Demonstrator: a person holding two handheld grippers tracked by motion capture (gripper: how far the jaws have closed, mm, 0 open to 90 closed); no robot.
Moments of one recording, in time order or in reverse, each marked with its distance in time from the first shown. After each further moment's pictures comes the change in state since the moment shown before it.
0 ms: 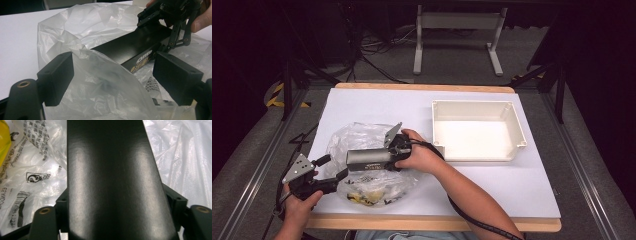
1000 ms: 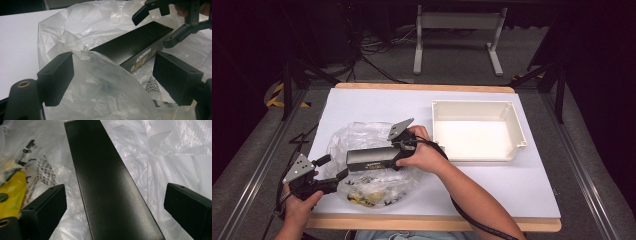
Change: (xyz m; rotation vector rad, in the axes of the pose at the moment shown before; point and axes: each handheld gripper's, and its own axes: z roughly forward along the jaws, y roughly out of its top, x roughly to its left) left arm -0.001 0.000 0.000 0.001 0.000 0.004; right arm 0.009 0.002 -0.026 -0.195 -0.094 0.134
